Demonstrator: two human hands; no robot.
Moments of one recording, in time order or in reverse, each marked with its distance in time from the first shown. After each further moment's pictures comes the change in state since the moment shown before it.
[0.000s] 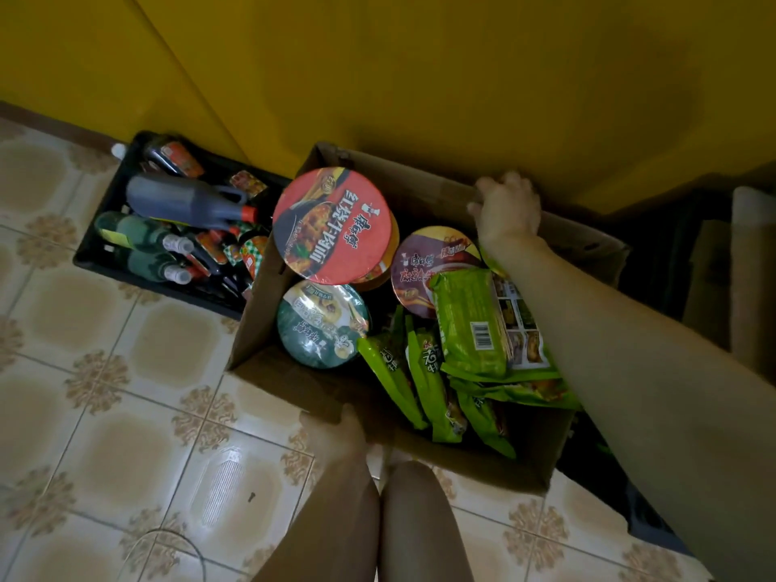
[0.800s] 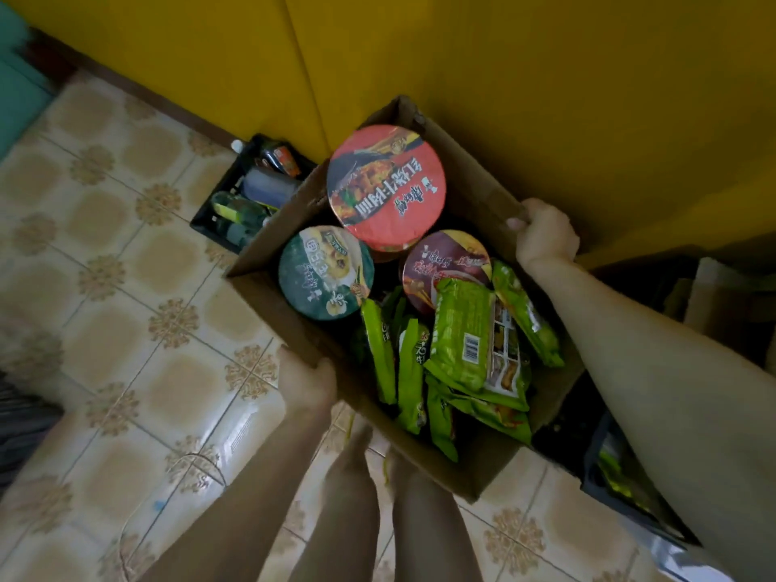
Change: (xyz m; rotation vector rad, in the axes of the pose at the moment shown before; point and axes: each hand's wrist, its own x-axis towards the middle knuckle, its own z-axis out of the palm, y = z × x) left_hand -0.068 0.080 -0.120 0.099 0.038 0.279; right_hand -0.063 -0.038 -0.099 0.273 -0.017 0.012
